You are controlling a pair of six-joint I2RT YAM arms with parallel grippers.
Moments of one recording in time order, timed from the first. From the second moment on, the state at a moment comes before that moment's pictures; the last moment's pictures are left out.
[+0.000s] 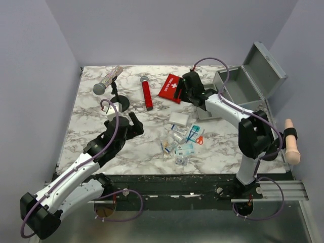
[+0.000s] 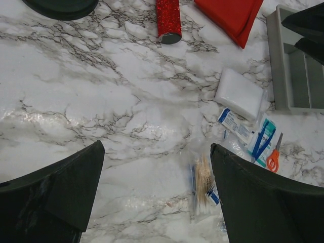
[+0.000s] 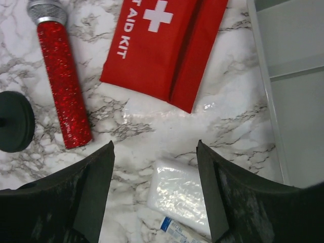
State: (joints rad) left arm -0.64 0.82 0.69 -0.43 -0.41 -0.73; right arm 0.57 1.82 1.43 -0.26 0.25 0.61
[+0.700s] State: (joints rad) left arm -0.64 0.86 0.63 -0.37 -0.44 -0.70; right arm 0.43 2.24 1.81 -0.29 0.13 0.67
